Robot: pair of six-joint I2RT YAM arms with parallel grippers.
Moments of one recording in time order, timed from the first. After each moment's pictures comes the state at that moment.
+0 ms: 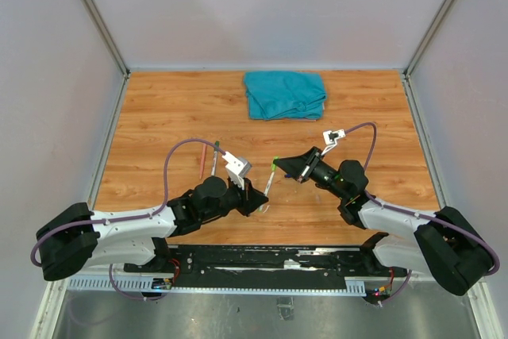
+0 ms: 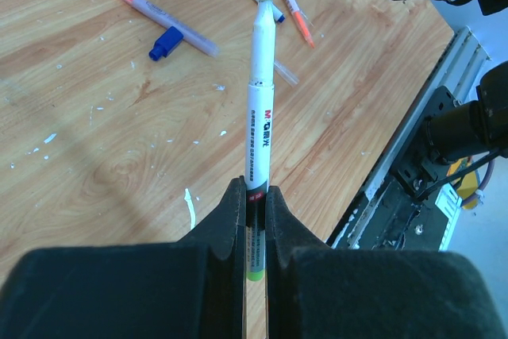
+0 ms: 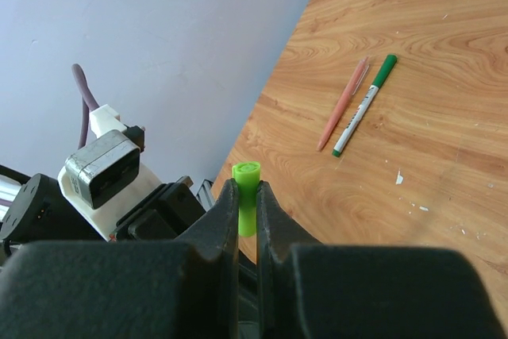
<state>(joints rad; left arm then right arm) -1.05 1.09 0.35 0.45 -0.06 -0.53 0.62 1.16 0.26 0.99 -0.31 0.99</state>
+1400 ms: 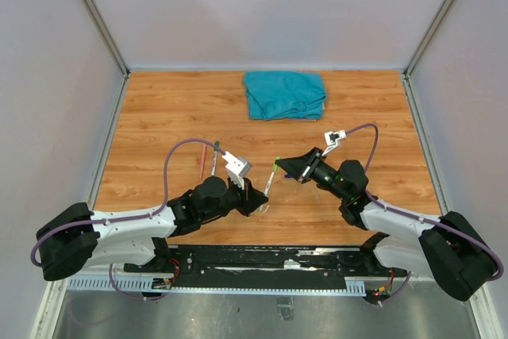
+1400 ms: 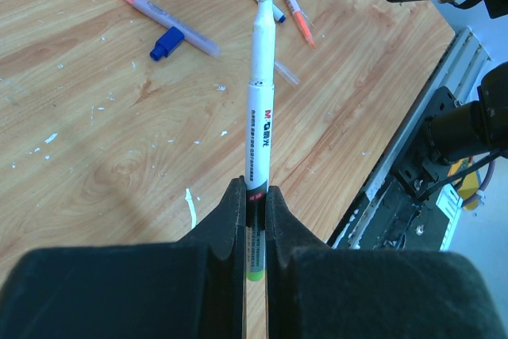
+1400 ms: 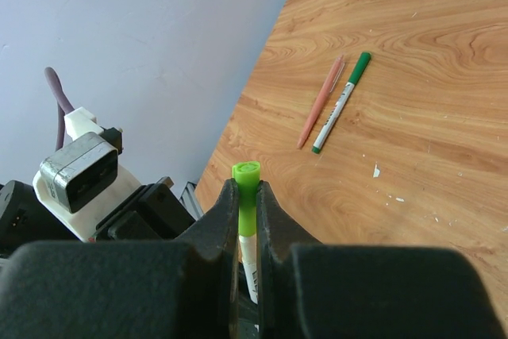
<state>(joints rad) -1.05 1.09 0.35 0.45 -0.06 -0.53 0.62 1.12 0.26 0.90 -0.28 0.95</state>
